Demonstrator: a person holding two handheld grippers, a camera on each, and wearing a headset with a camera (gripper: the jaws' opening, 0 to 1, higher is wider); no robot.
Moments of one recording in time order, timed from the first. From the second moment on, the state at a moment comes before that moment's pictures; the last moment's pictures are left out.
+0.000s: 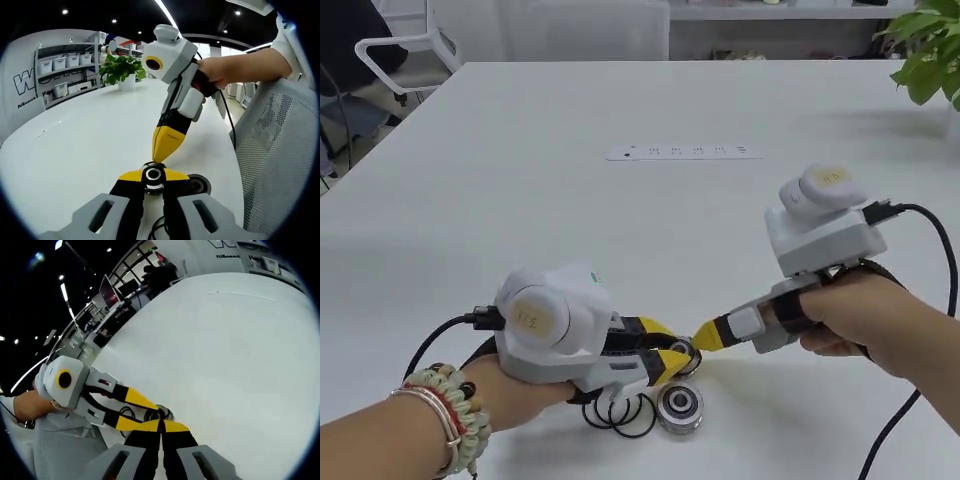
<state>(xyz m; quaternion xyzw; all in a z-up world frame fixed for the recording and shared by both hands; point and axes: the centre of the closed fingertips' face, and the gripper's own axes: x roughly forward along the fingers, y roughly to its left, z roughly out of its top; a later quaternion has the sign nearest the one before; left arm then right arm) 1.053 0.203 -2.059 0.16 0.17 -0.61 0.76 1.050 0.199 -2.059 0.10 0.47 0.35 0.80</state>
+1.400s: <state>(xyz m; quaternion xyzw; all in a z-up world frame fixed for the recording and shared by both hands) 1.053 0.203 -2.058 0.16 0.16 -0.61 0.76 1.049 0.206 -2.048 0.12 0.46 0.37 0.80</state>
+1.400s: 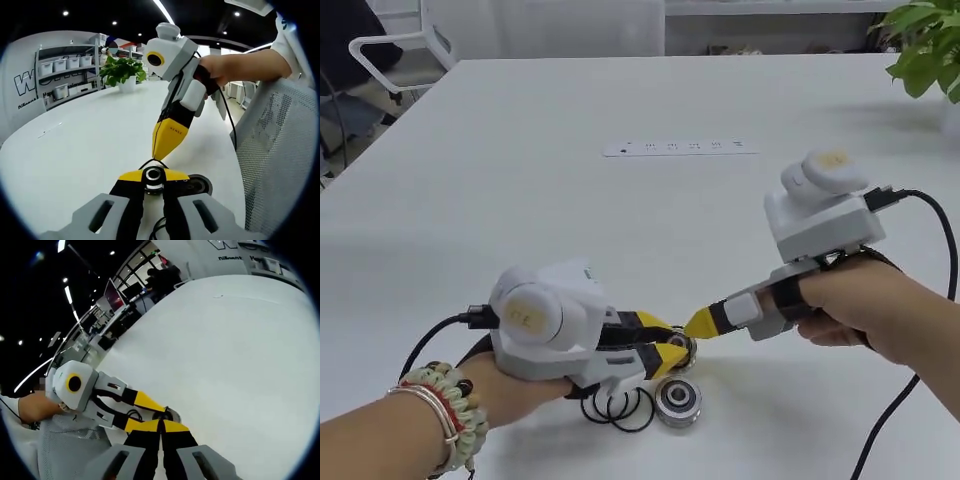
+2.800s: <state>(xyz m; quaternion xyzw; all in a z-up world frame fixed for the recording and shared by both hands) 1.059 0.244 -1.982 0.17 0.17 -0.60 0.76 1.062 0.188 -2.037 0.10 0.44 0.34 0.82</state>
